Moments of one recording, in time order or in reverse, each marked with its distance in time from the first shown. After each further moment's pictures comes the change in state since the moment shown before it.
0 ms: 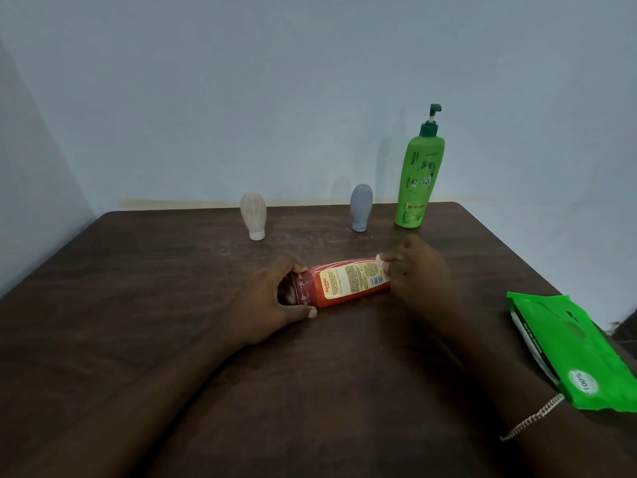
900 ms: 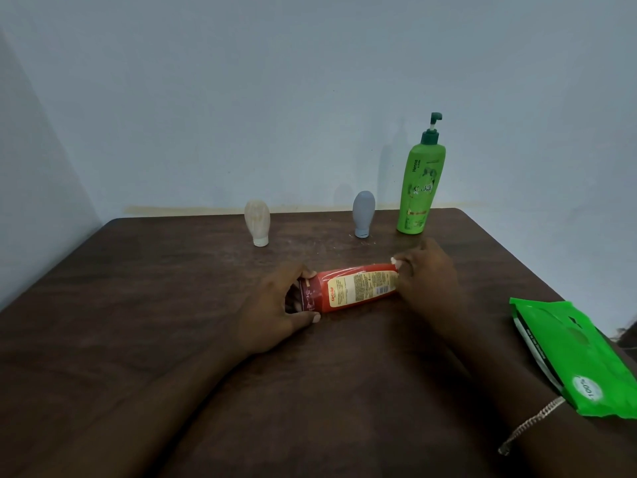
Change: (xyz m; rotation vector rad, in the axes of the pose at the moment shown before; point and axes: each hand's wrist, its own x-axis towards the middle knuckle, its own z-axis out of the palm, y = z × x) left_hand -0.009 0.016 -0.001 -0.007 0.011 0.047; right_hand 0.001 -0.001 -0.001 -0.018 0.048 0.125
